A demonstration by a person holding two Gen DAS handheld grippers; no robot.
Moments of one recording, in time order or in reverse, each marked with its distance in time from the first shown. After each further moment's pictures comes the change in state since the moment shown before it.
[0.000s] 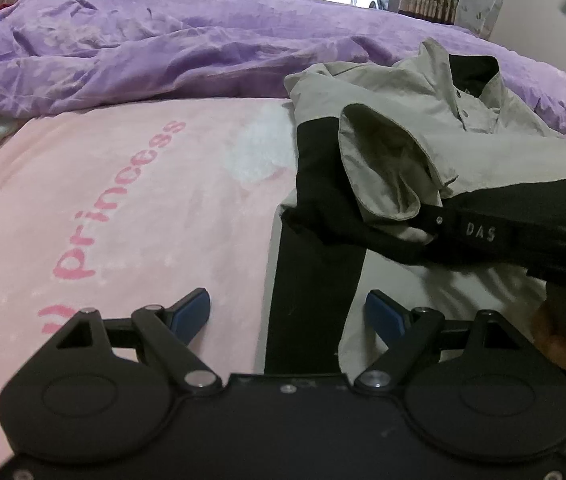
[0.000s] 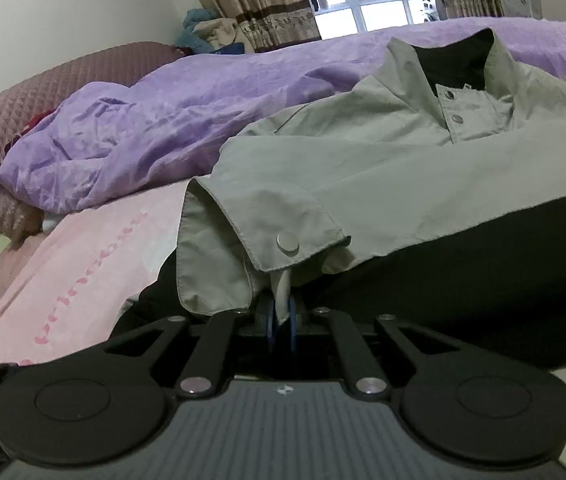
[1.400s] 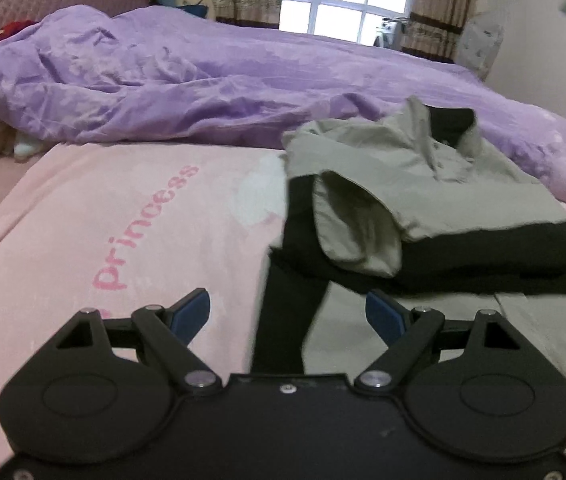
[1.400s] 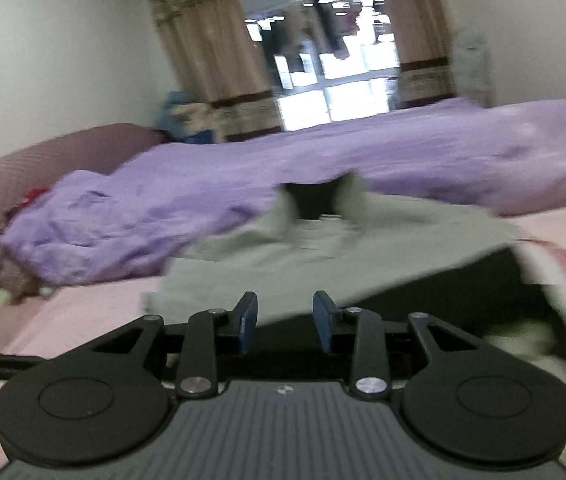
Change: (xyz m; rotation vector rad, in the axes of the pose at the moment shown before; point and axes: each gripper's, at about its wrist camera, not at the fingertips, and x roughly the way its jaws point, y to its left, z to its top) left arm -0.078 -0.011 -0.005 -0.031 -0.113 -0.013; right arm -0.212 -0.110 0.016 0.007 -0.232 -0.111
